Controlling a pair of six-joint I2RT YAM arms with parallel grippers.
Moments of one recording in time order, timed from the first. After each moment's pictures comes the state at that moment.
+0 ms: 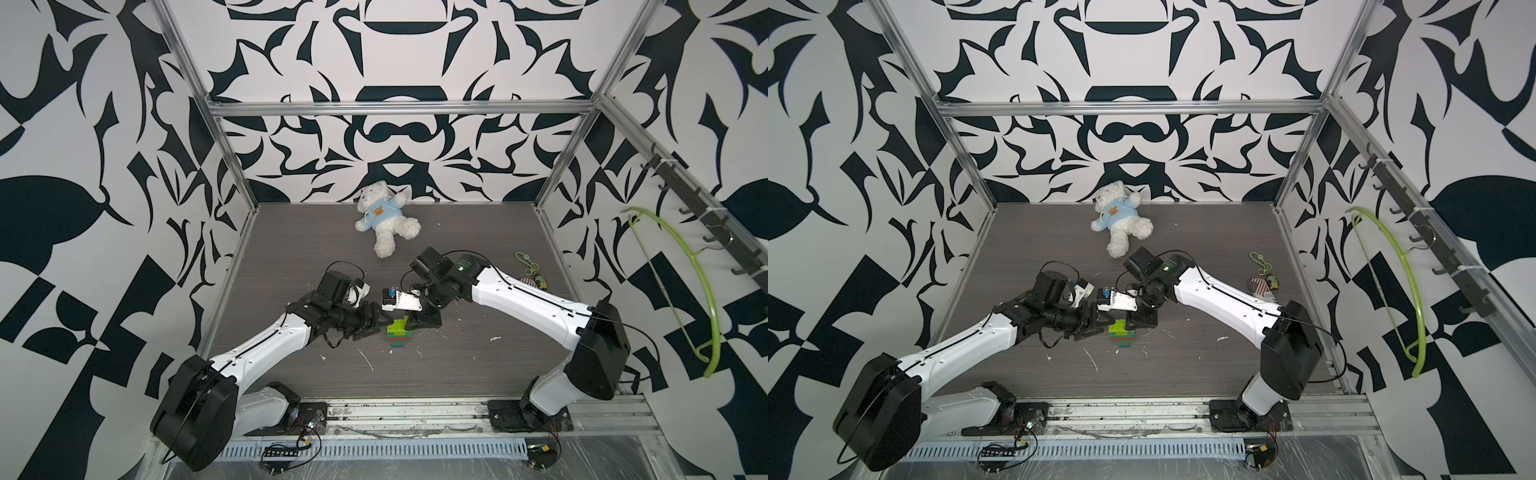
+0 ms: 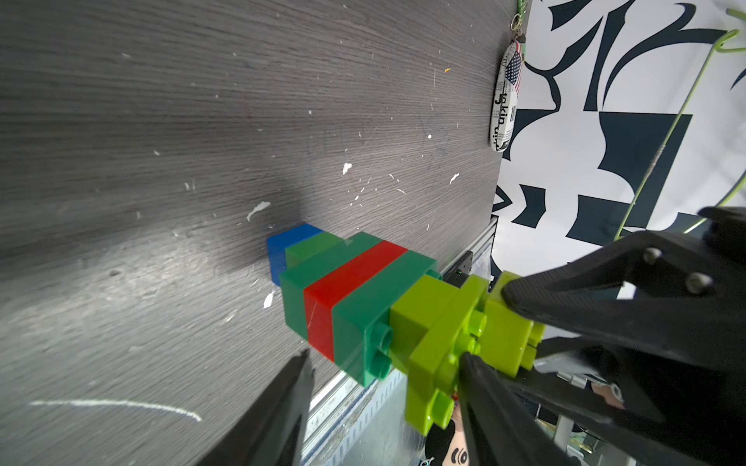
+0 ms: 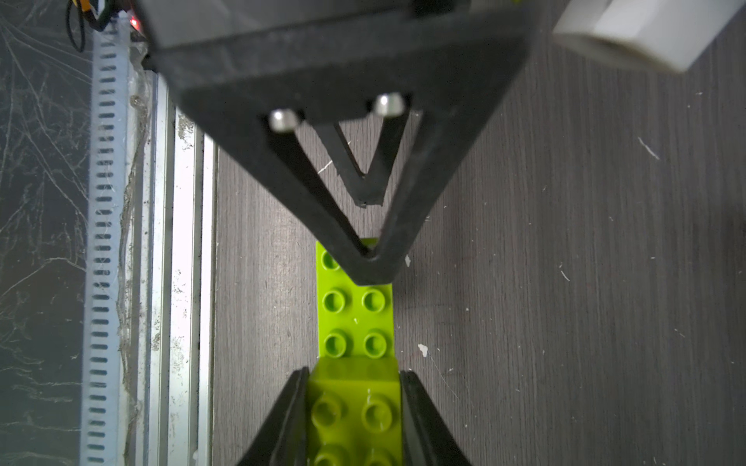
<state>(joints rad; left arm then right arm) -0.57 1.21 0.63 -0.30 0.71 -0.86 0.83 1.58 1.31 -0.95 -0.39 -0.66</state>
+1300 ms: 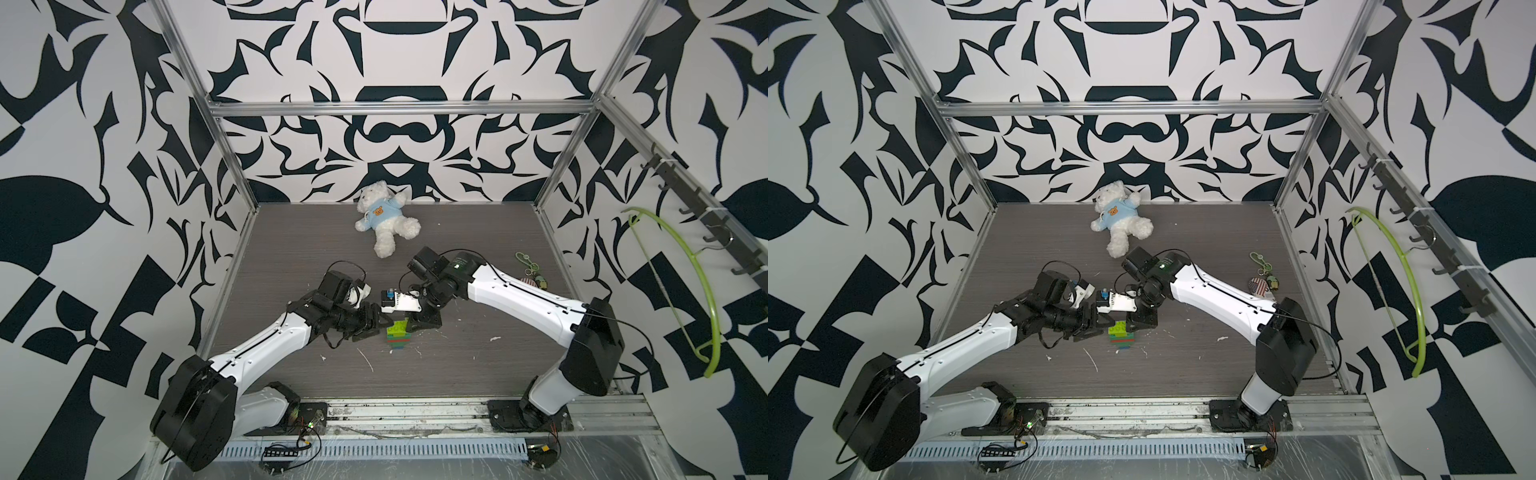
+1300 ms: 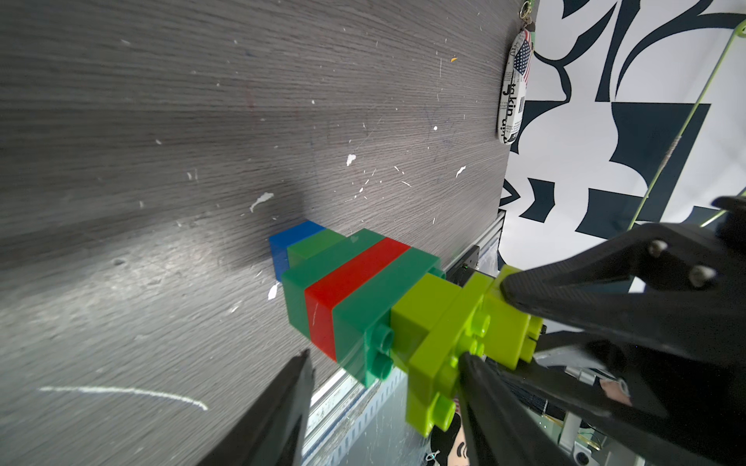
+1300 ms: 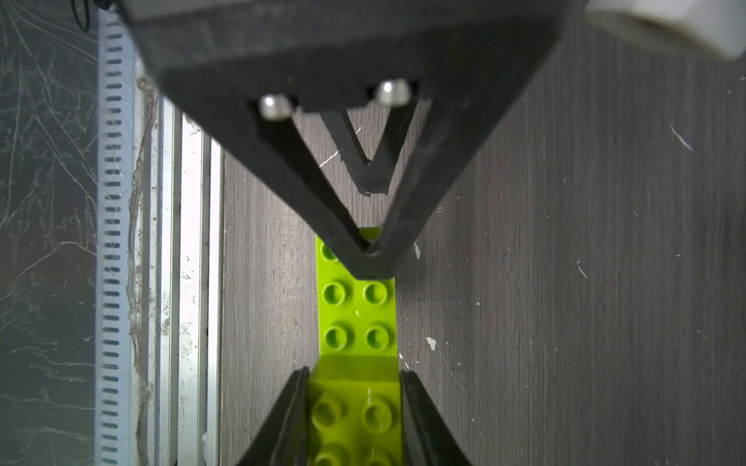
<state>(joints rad) -0.58 1.21 0.65 -0.35 0.70 -0.84 0.82 1.62 1.36 -1.02 -0.39 -0.68</state>
